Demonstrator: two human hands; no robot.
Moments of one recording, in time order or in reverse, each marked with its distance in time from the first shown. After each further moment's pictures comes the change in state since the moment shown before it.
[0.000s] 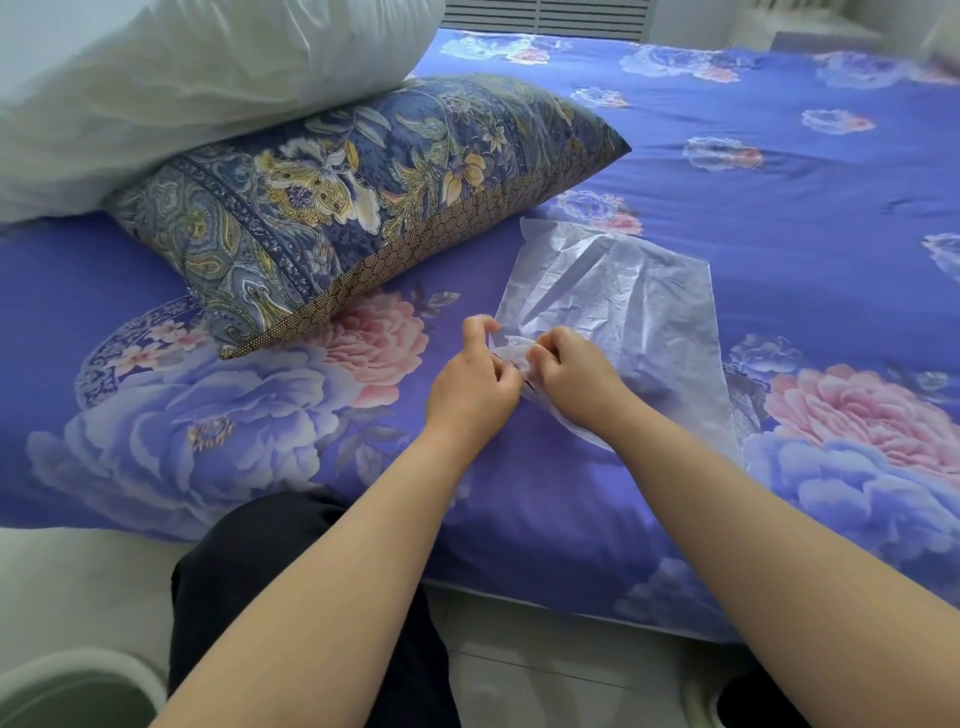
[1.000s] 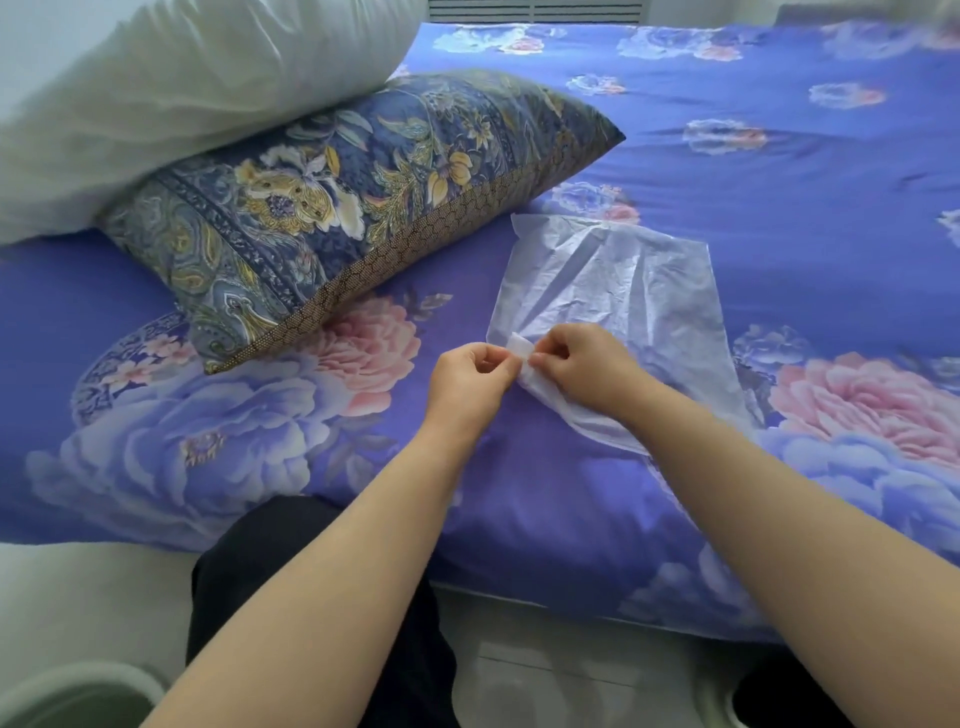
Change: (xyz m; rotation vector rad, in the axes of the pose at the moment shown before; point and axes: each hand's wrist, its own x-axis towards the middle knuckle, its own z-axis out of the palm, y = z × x) left_hand 0.006 0.006 0.009 -0.453 -0.031 -0.194; right_hand 0.017 0.017 -0.019 -0.120 -0.058 -0.070
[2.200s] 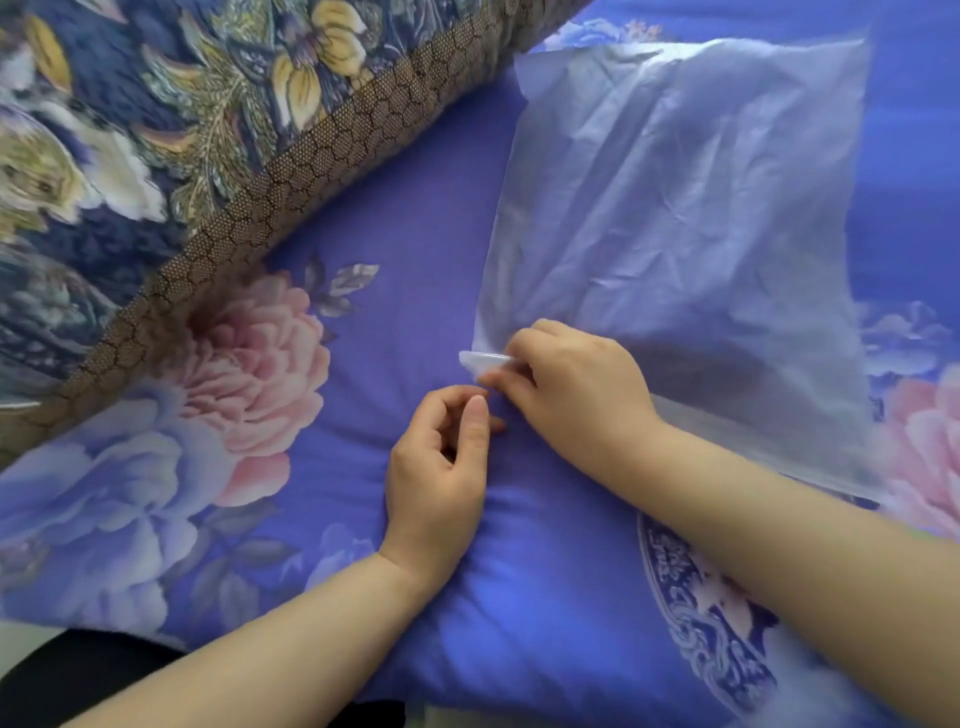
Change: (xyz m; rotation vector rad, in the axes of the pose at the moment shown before) left_hand 0.025 -0.048 0.052 0.069 0.112 0.050; right_hand 0.069 0.061 0.023 -0.267 0.143 -0.266
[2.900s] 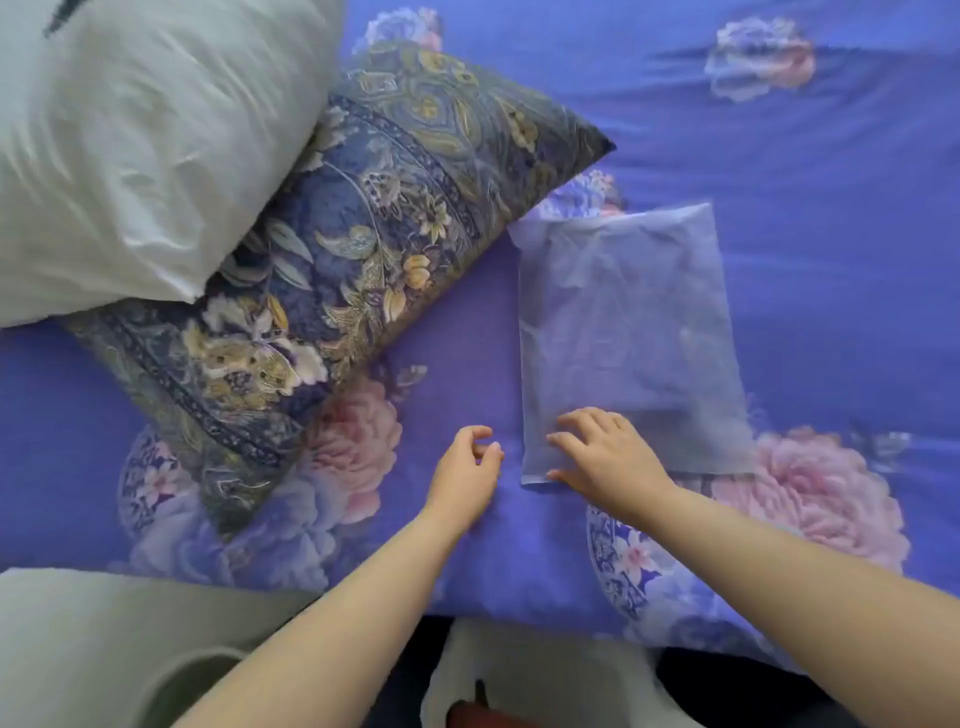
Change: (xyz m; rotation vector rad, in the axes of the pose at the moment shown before) left_hand 0.045 0.106 -0.032 0.245 -0.358 -0.572; right_hand -0.013 0.027 -0.090 -0.135 -0.377 -0.081
